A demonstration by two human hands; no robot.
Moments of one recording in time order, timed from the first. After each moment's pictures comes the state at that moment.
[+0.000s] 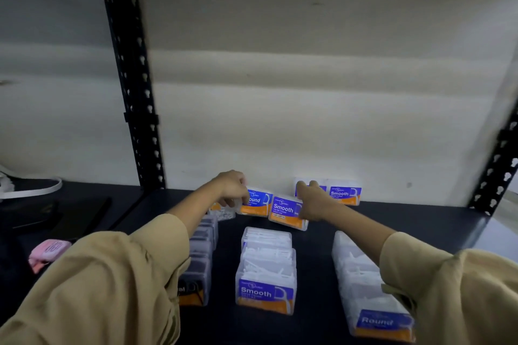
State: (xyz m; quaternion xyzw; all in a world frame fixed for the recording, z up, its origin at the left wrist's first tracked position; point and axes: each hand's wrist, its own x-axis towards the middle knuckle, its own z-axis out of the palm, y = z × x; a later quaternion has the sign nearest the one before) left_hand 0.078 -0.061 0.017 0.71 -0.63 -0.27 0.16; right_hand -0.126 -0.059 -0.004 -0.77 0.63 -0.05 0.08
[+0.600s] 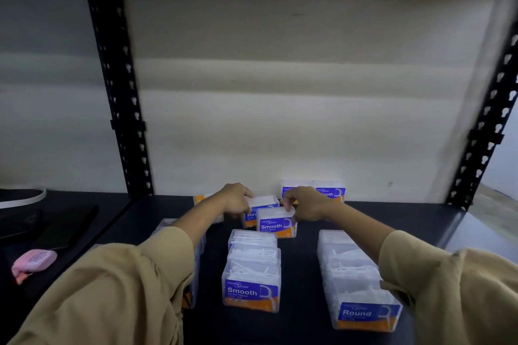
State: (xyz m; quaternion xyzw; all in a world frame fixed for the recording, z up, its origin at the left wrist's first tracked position) left_hand 0.046 -0.055 0.003 0.65 -0.70 -0.25 0.14; right_hand -0.150 -0.048 0.012 -0.83 0.54 -0.06 0.14
